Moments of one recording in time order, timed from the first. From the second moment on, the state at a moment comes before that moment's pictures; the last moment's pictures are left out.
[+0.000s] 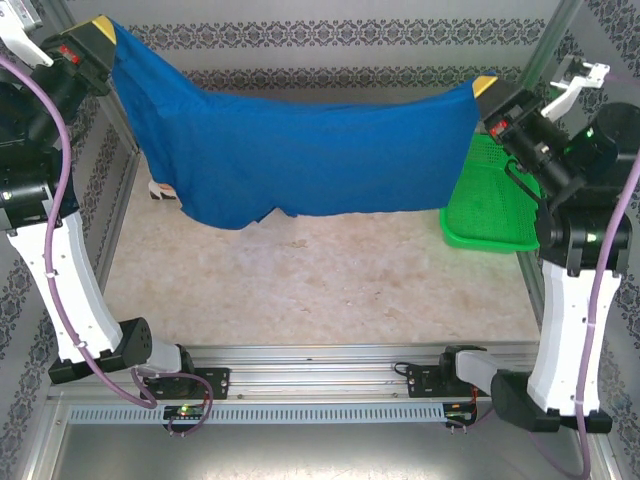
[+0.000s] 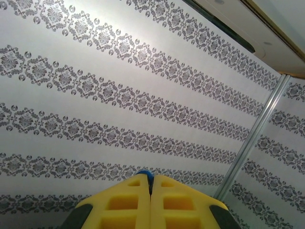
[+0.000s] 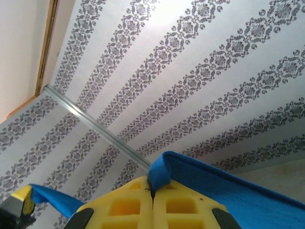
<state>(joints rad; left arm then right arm) 0.30 1.43 2.30 -0.57 0.61 -0.55 -0.05 1.14 1.87 -0.60 -0.54 0.92</state>
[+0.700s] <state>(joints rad) 0.30 1.29 2.30 -0.59 0.59 -0.54 -0.06 1.03 1.93 -0.70 -0.69 1.00</state>
